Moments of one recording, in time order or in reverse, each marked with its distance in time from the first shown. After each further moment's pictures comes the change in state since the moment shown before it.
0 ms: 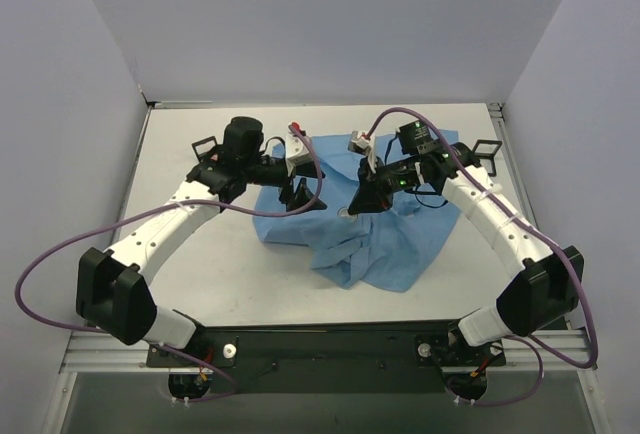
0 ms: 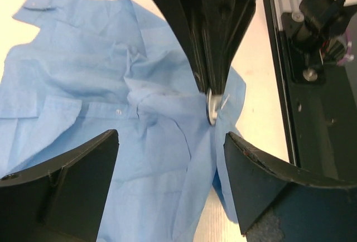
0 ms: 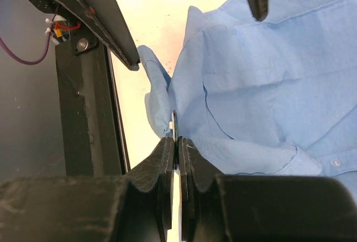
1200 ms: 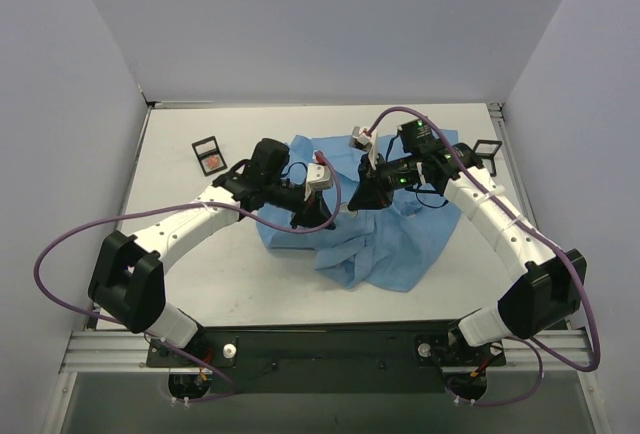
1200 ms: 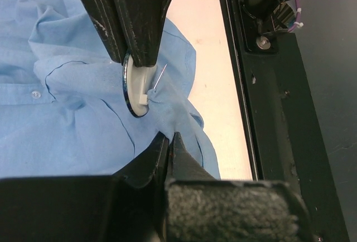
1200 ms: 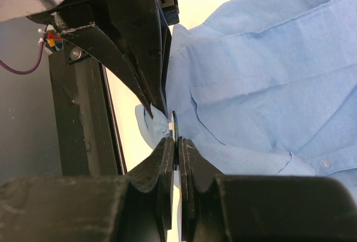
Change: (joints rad) left arm -0.107 0.084 -0.069 -0.116 0.044 0.061; right arm 0.000 -0.019 0.002 0.038 0.034 0.056
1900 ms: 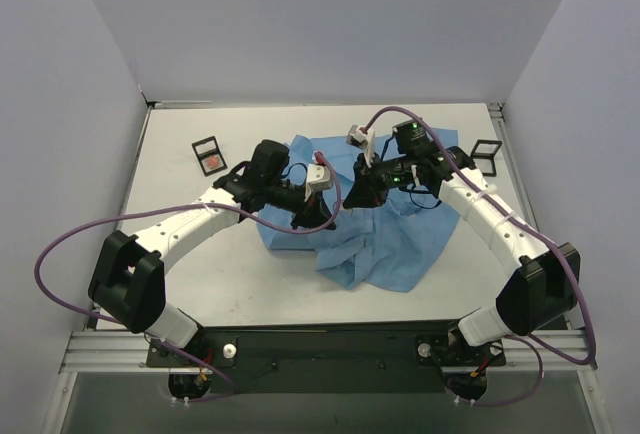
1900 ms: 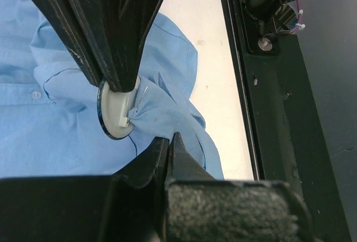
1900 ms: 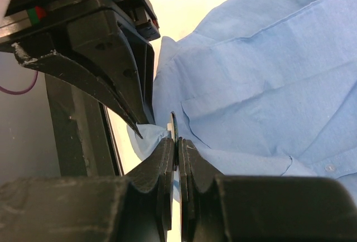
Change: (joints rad) left arm -0.002 0.000 -0.020 0.043 0.000 -0.023; right arm 0.011 0.020 -0.042 0.115 0.027 0.110
